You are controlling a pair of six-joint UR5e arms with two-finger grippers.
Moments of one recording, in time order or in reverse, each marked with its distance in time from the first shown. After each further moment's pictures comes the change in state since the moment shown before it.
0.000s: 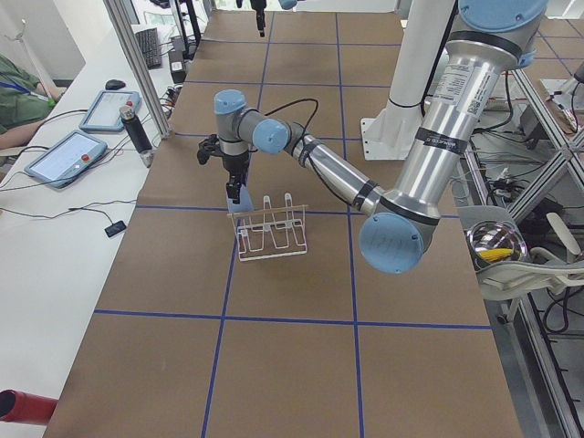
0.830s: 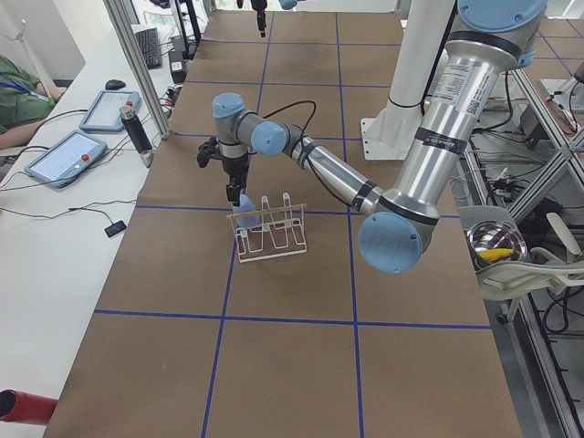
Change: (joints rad) left arm 0.002 -0.003 -0.021 0.006 -0.010 0.000; right arm 0.002 -0.022 -0.005 0.002 0.023 -0.016
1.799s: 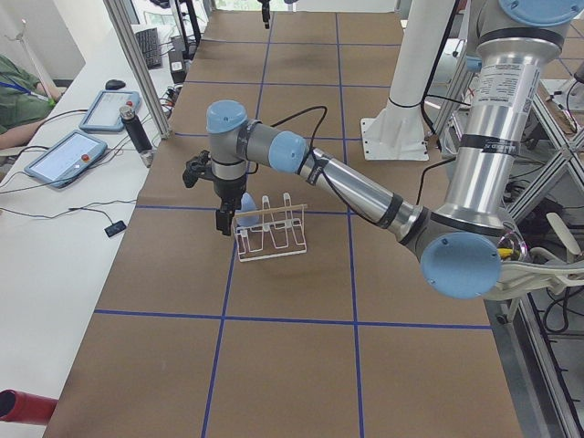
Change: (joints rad) left arm -0.316 0.207 -0.095 0.050 -0.061 0.336; right arm 0.096 -0.100 -0.015 0.083 -0.014 -0.077
